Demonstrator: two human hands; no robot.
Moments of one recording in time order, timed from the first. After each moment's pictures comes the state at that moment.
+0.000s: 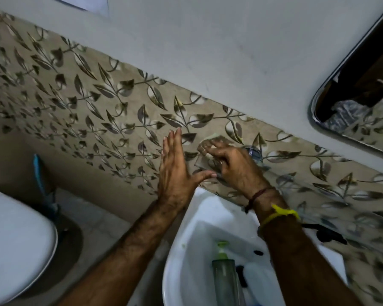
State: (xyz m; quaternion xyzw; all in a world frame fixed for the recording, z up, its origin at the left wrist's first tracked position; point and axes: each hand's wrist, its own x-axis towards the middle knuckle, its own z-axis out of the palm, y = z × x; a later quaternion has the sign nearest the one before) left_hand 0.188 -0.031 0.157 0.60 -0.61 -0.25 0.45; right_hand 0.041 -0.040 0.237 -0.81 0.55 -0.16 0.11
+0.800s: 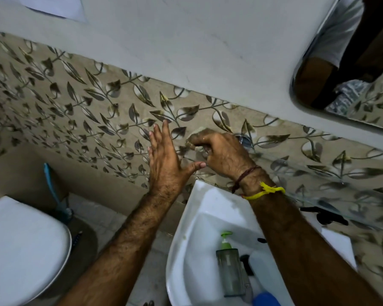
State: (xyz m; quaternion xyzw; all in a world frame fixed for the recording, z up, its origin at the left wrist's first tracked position) left_hand 0.181 -0.021 0.175 0.63 -0.62 -0.23 0.40; right_hand 0.037 -0.046 0.237 -0.82 0.55 -0.16 0.09
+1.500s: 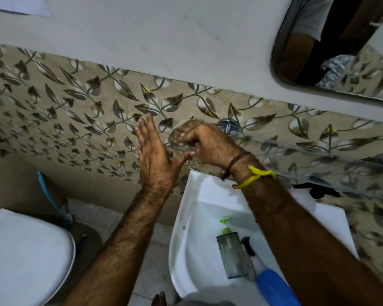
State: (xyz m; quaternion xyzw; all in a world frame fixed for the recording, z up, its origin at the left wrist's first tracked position) left_hand 0.177 -0.016 0.171 0.63 -0.62 -0.20 0.42; right_hand 0.037 -0.035 0.237 -0.84 0.51 -0.12 0.11
